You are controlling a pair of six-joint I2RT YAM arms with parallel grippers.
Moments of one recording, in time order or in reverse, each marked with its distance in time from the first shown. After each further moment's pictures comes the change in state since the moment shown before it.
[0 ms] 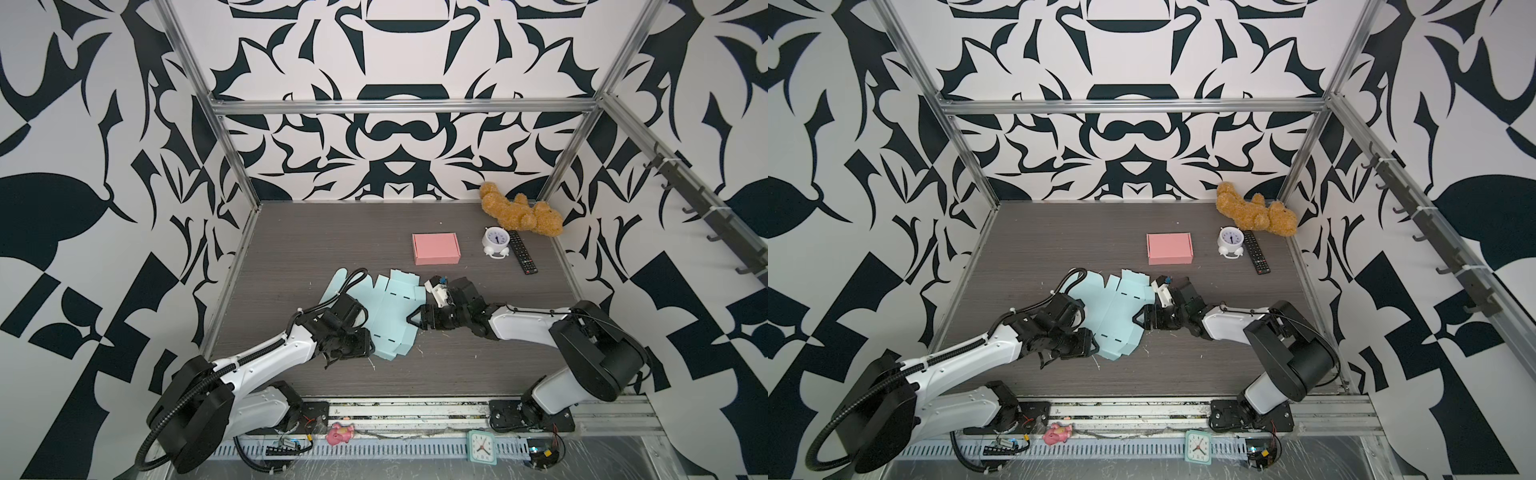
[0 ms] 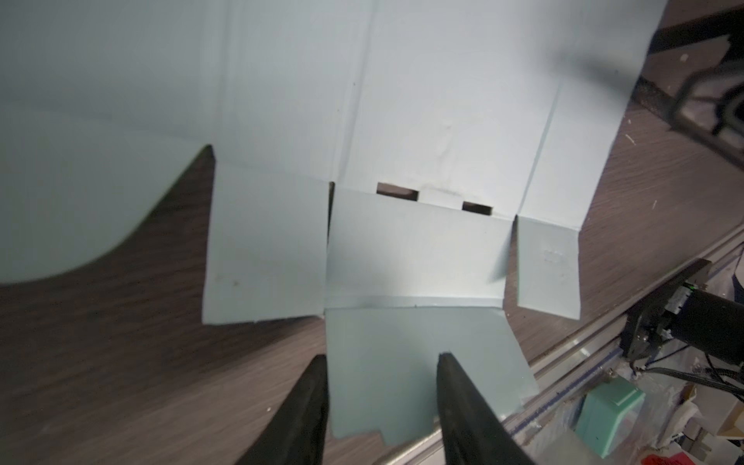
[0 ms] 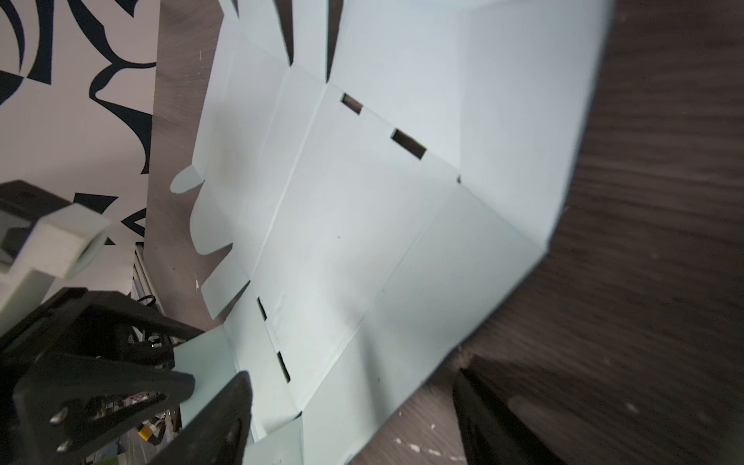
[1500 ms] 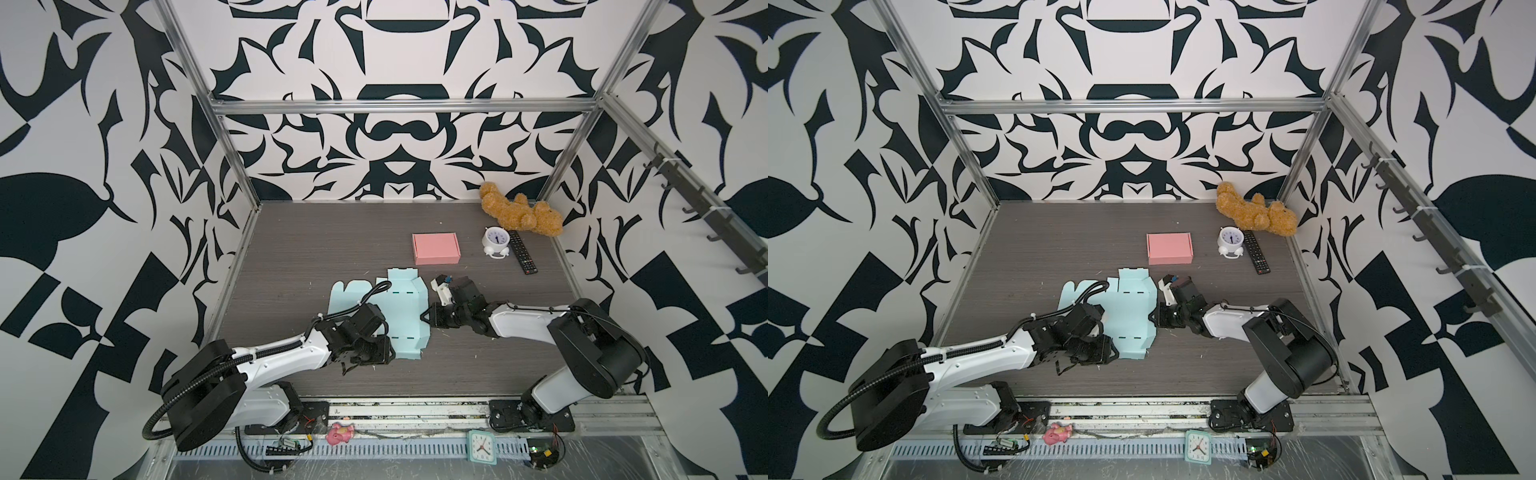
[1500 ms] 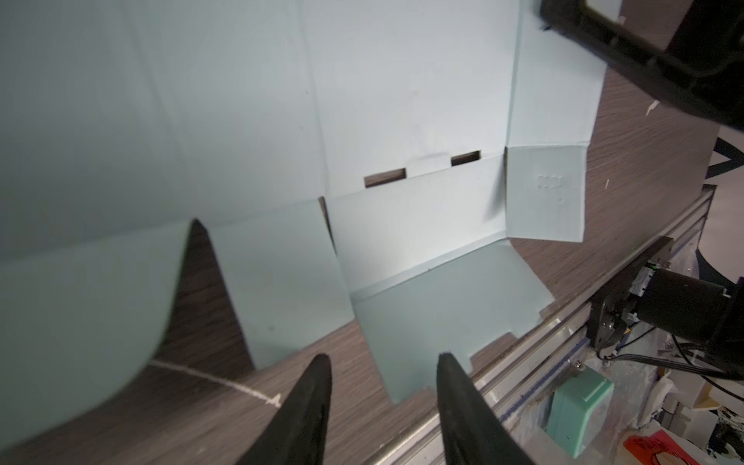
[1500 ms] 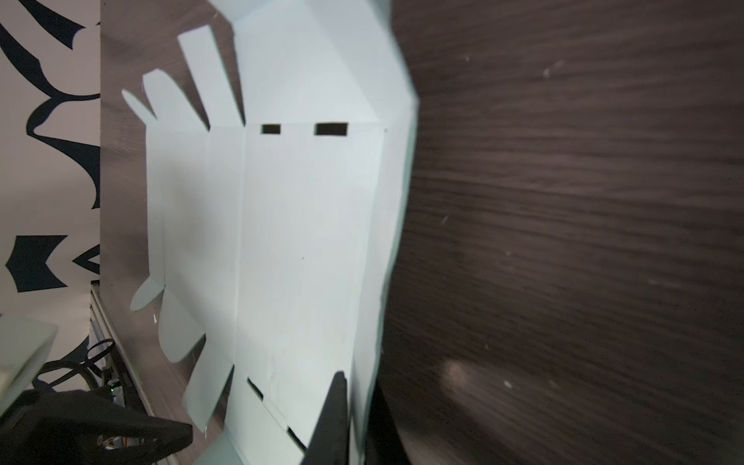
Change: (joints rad) left arm -0.163 0.083 0.006 0.172 -0.030 -0.132; right arm -0.042 -0.026 0.008 -0.081 0.096 0.002
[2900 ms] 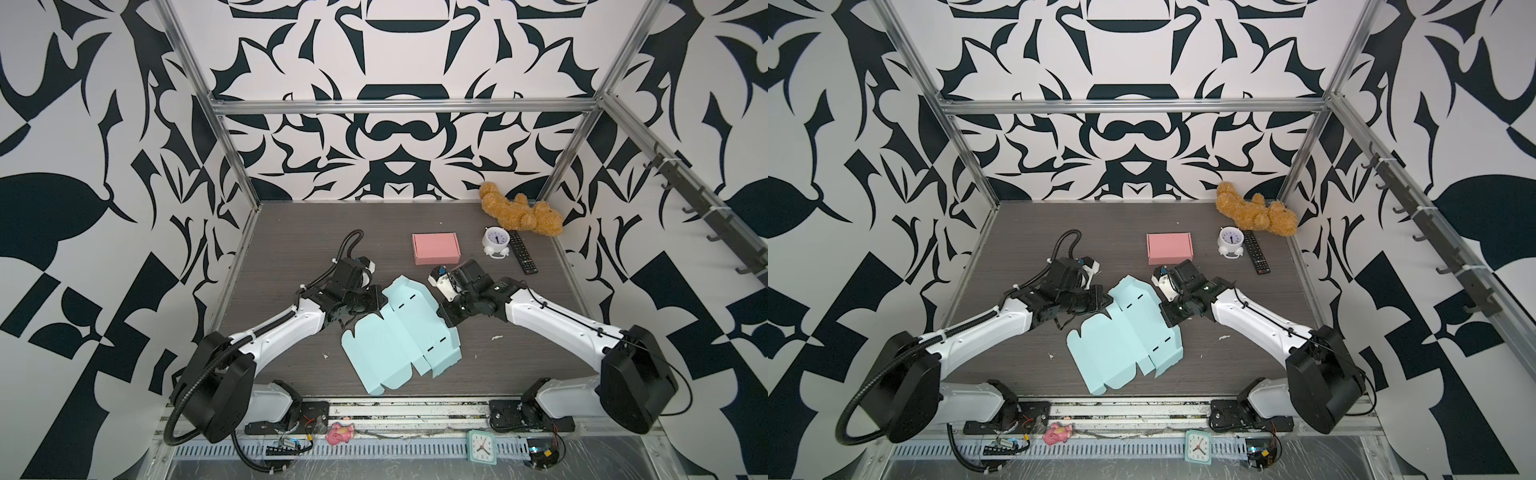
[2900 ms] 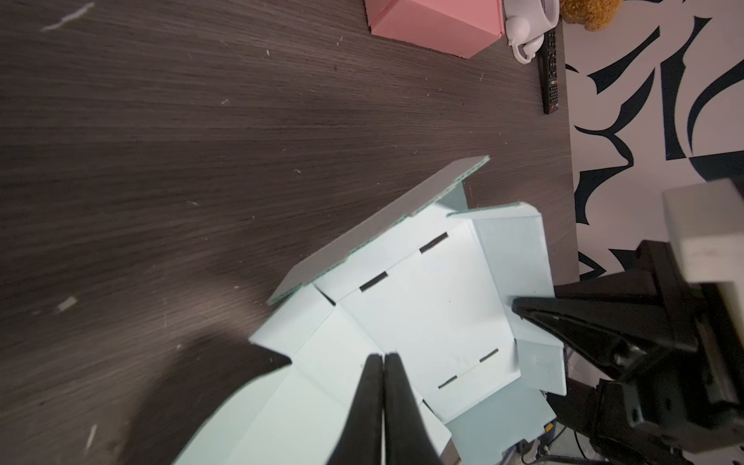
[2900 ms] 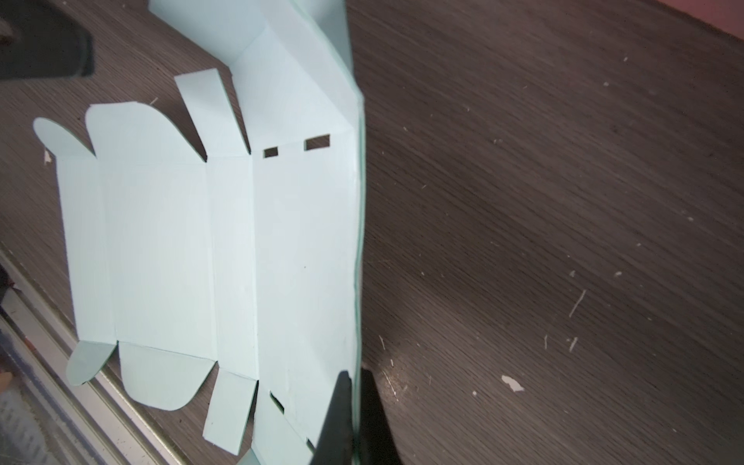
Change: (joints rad) left arm 0.343 0.137 0.230 0.139 0.124 0.205; right arm 0.055 -0.157 0.306 -0.719 0.186 -0.564
